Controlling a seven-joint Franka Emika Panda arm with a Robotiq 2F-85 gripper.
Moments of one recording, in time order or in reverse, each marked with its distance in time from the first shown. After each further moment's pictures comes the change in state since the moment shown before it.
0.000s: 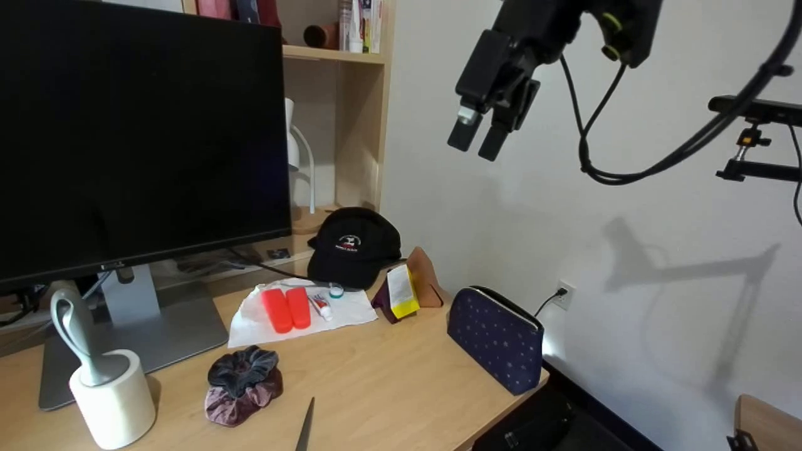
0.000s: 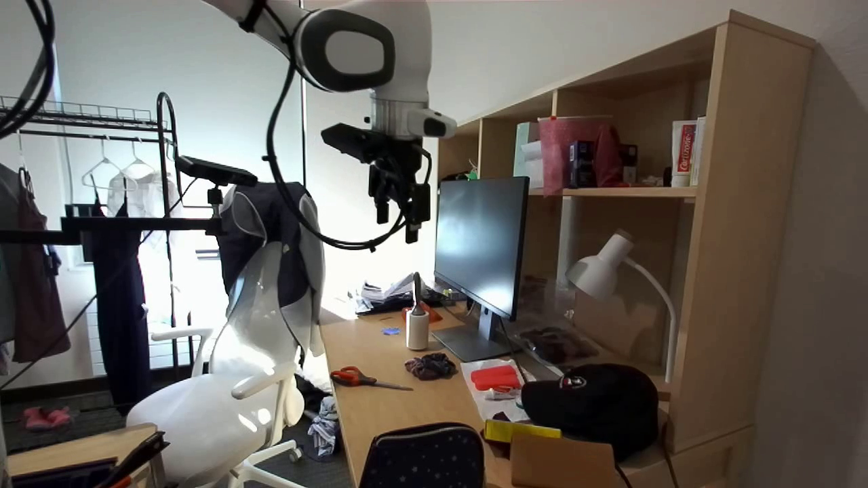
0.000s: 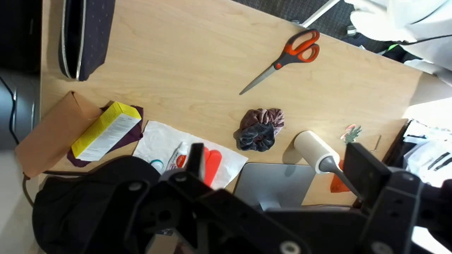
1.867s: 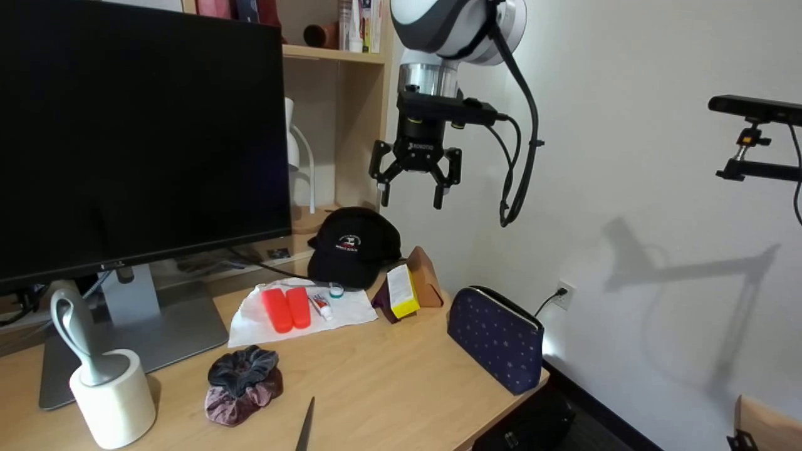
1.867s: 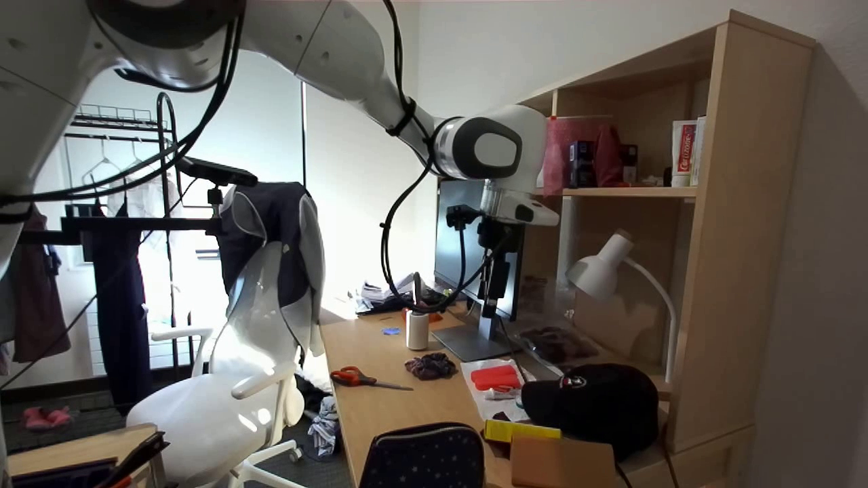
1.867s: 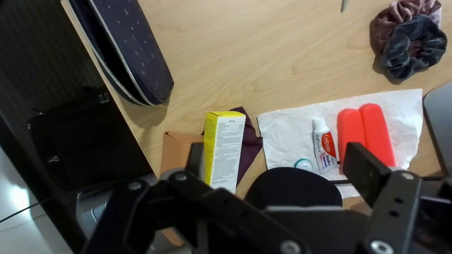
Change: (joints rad) arm -0.088 0.691 -0.010 0.610 -0.130 -0.145 0.684
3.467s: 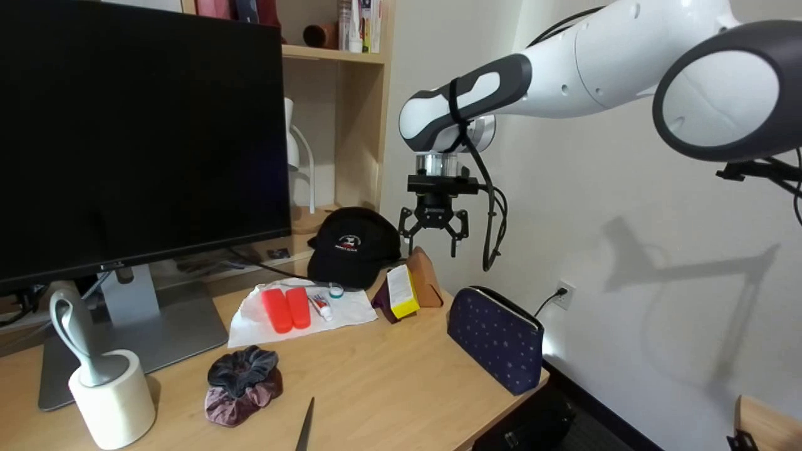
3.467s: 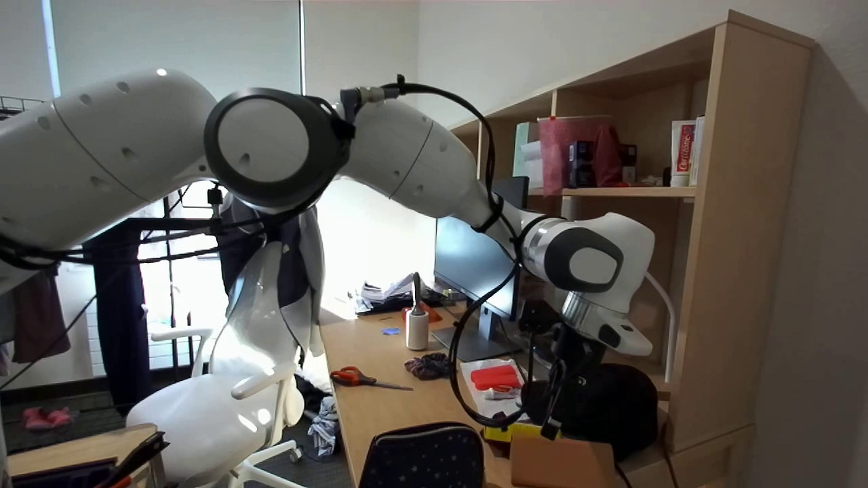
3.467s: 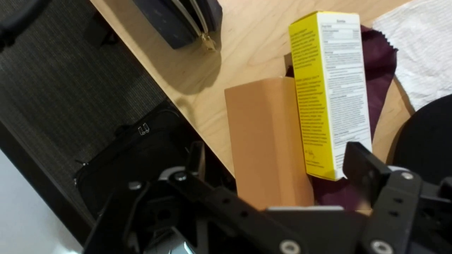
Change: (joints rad) arm -0.194 0.542 -0.021 0.513 0.050 -0.155 0.095
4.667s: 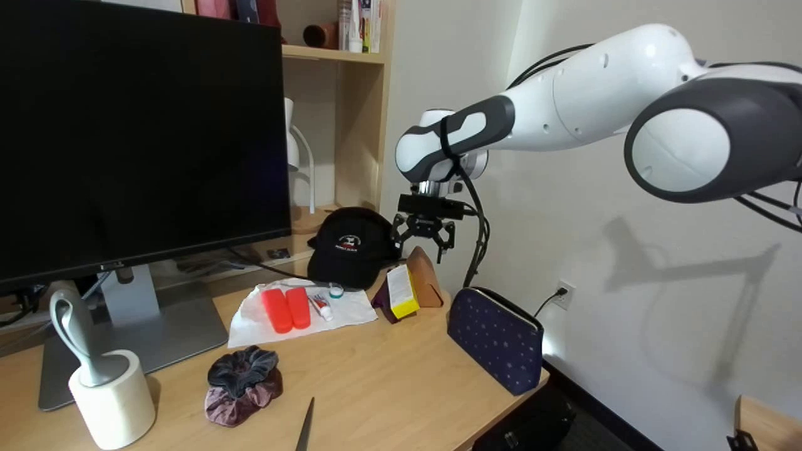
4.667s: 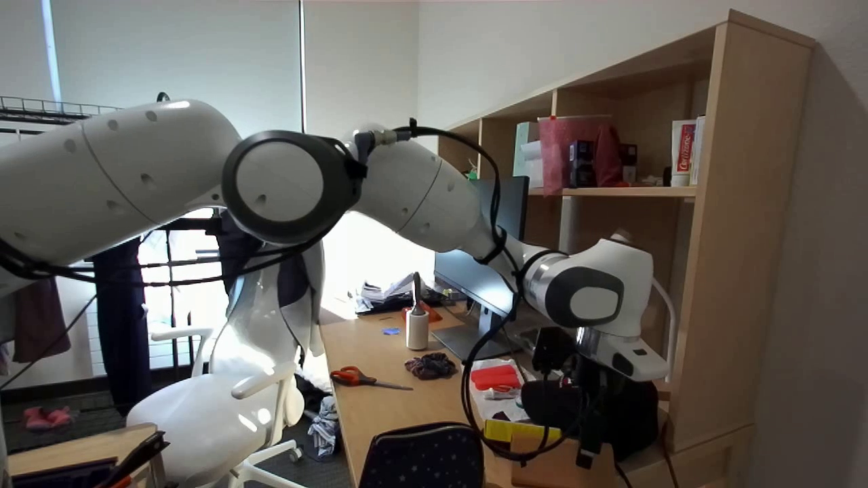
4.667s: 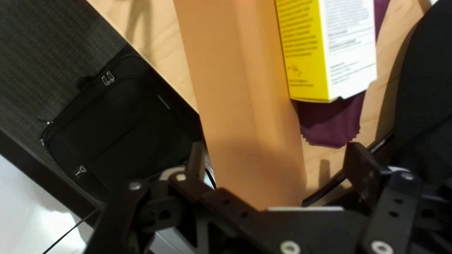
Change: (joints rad) arm 0.011 0.119 -0.031 0.065 0.011 0.259 0.038
